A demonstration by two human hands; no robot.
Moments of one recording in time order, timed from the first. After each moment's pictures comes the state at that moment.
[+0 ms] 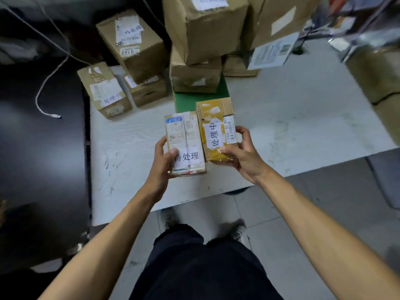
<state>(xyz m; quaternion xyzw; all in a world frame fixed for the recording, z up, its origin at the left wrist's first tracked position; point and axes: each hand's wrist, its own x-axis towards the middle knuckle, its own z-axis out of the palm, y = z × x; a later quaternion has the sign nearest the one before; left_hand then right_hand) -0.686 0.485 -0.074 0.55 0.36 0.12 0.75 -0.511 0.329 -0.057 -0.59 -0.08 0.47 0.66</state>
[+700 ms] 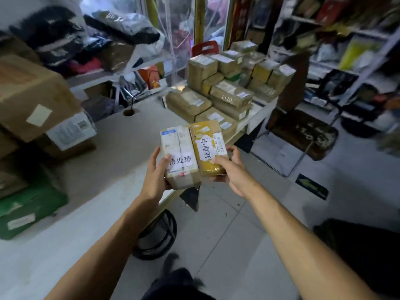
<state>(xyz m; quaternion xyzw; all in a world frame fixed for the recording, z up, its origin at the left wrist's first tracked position) -0.416 0.128 0.020 0.62 0.15 0.00 0.77 -0.370 -0.079 0.035 -0.63 0.07 0.15 0.76</state>
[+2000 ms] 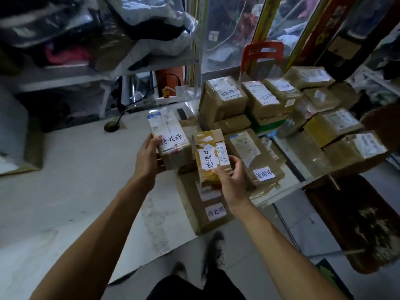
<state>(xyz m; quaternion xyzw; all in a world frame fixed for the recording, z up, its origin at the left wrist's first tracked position) 0.018 0.090 -0.004 0.54 0.36 0.15 0.74 0.069 -0.116 -0.010 -0.71 0.00 0.21 0.68</state>
